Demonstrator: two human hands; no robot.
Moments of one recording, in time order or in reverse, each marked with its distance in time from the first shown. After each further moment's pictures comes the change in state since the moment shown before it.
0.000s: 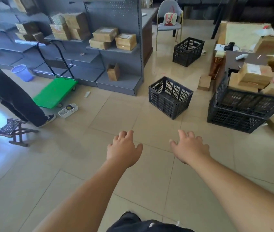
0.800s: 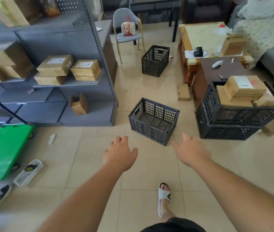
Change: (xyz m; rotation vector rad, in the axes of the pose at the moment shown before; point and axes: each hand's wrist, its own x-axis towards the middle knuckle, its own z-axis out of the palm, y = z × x) left_hand 0.513 0.037 -0.091 0.105 -0.143 0.207; right_hand 0.424 -0.089 -0.109 0.229 0.028 0.389
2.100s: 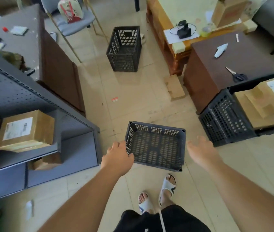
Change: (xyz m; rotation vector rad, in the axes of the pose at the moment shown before) left_hand 0.636 0.098 -0.104 0.125 -0.323 0.194; right_hand 0.553 -0.144 -0.065 0.365 -0.161 0.569
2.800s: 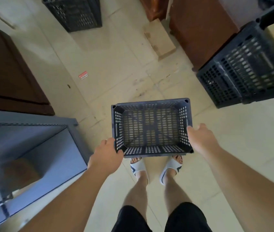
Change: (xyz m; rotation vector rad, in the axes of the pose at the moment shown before) left_hand 0.247 -0.069 0.107 0.119 -0.242 0.018; right_hand 0.176 -0.035 0.166 0.264 -0.096 0.333
